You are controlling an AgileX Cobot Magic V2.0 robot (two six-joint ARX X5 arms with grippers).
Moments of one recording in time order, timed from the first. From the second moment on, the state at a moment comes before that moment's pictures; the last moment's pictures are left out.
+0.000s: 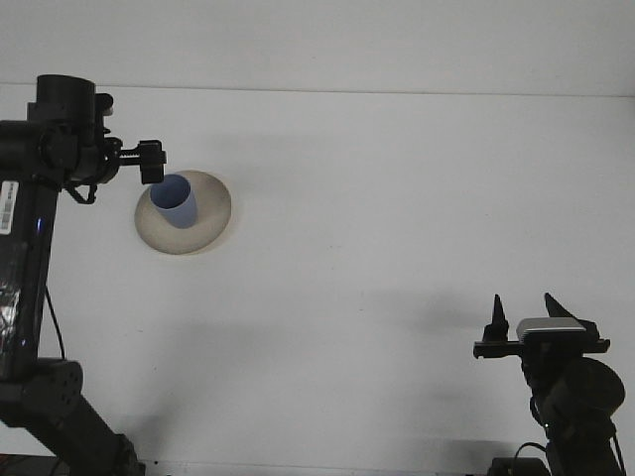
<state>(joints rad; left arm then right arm) 0.00 1.73 2.18 -1.27 -0.01 -0.07 0.01 0.40 0.55 -0.40 -0.02 -0.05</state>
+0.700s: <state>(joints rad) -0.09 0.70 0.92 -0.59 0.00 -0.09 0.01 0.40 0.55 -0.40 -0.02 -0.05</state>
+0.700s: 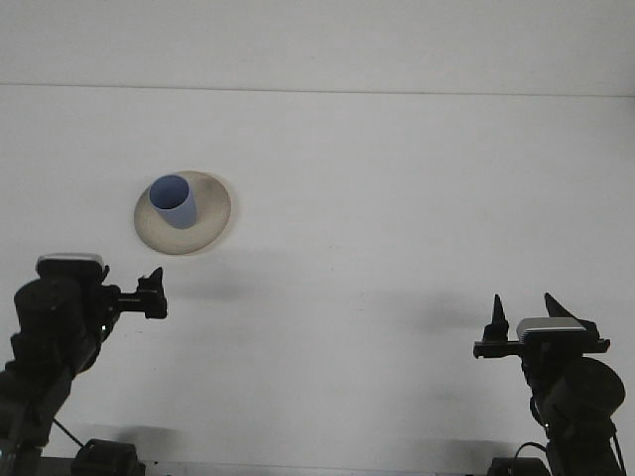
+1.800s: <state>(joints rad) -0.09 0.41 0.58 -0.30 0.00 -0.04 0.01 0.40 0.55 -0.40 -0.02 -0.05</state>
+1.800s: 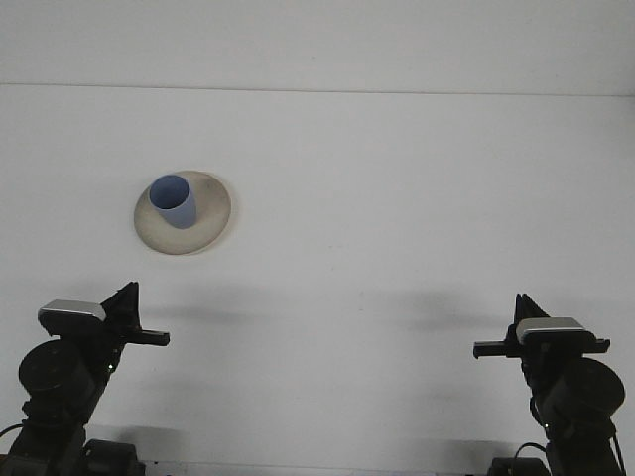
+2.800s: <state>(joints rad) -0.09 0.39 0.58 -0.30 0.00 -0.04 0.01 0.40 0.55 -0.40 -0.02 -0.05</state>
